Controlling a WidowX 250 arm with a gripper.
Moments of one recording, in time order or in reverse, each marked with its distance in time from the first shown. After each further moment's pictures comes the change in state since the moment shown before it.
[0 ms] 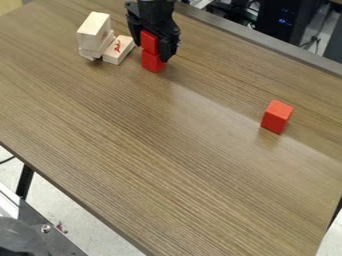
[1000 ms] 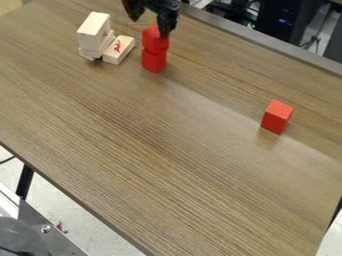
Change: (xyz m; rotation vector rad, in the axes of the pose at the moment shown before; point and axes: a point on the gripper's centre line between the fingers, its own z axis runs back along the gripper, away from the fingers) arm 0.007 -0.002 0.064 0.052 -0.174 0.045
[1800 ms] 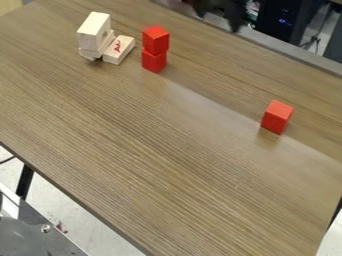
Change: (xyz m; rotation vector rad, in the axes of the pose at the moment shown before) arm 0.021 -0.116 0.034 -0.302 -0.103 -0.091
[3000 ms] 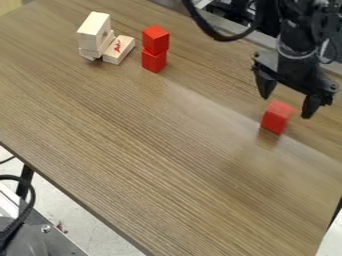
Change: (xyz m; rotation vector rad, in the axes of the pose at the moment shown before) arm -0.023 -0.096 -0.062 0.092 0.101 0.148
